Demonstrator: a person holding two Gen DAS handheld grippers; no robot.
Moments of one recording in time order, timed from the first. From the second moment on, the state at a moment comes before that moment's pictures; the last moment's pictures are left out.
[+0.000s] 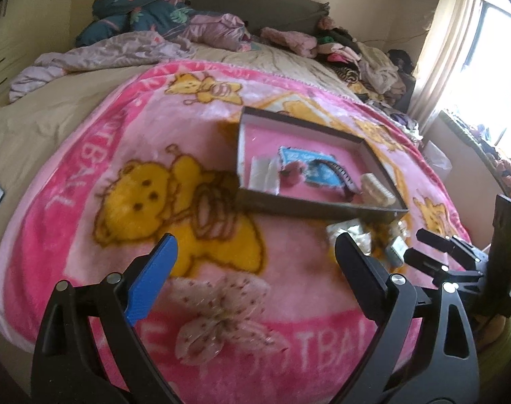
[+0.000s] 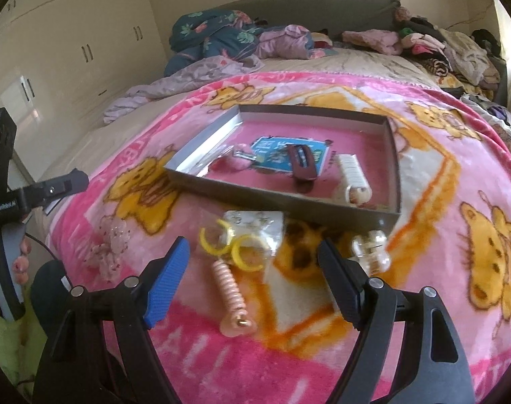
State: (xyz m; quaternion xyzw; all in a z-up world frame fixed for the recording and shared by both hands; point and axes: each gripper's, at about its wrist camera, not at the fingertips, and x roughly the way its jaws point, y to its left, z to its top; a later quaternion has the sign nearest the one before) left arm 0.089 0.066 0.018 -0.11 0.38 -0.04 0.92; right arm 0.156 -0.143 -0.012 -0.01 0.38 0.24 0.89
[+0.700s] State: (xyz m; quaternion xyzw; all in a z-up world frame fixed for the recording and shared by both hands) left arm 0.070 0.088 -0.042 -0.12 0.44 -0.02 0.89; right arm 0.182 -0.101 -0.061 0.01 0.44 0.21 0.88
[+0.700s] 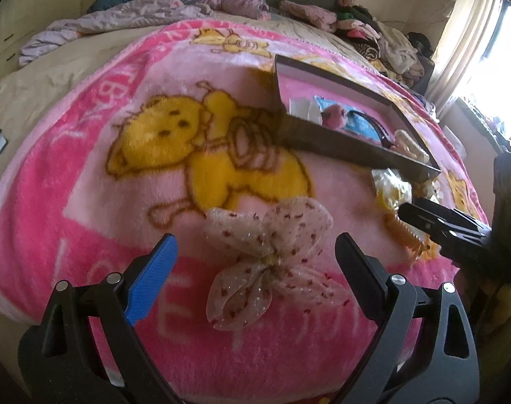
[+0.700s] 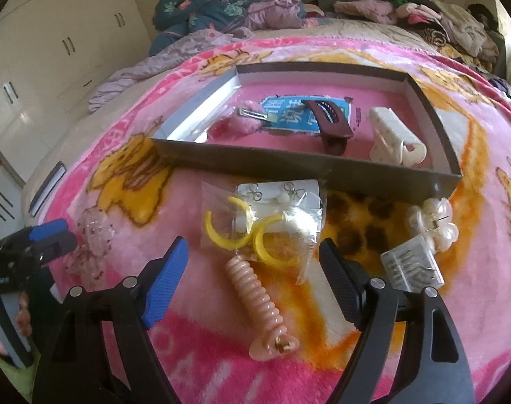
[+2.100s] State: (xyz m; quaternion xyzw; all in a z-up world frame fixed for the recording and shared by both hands) left arm 0.089 0.036 -0.049 -0.07 0.45 -0.08 0.89; right arm 0.181 -0.150 -0.041 0.06 0.40 0.14 0.90
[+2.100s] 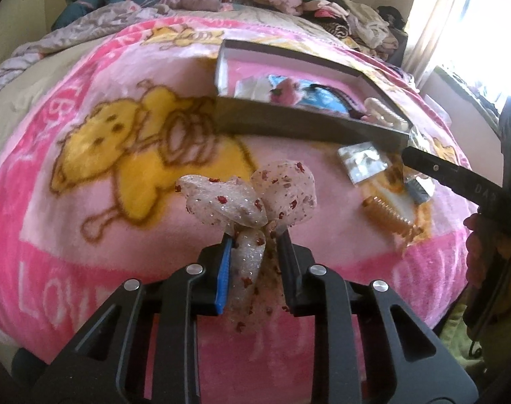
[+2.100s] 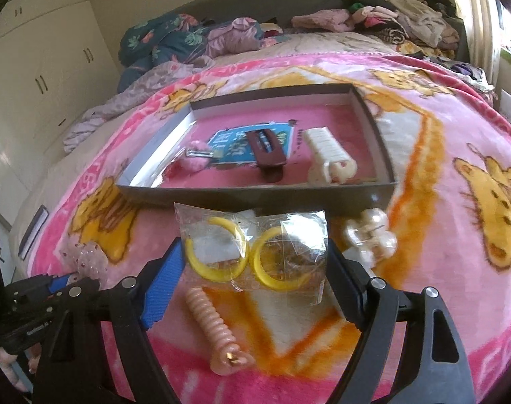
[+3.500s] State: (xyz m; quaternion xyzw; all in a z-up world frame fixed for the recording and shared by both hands) left arm 0.179 -0.034 -0.002 -0.04 0.41 -0.14 0.90; right arm 0.184 -0.215 -0.011 0.05 0.37 0.10 0.92
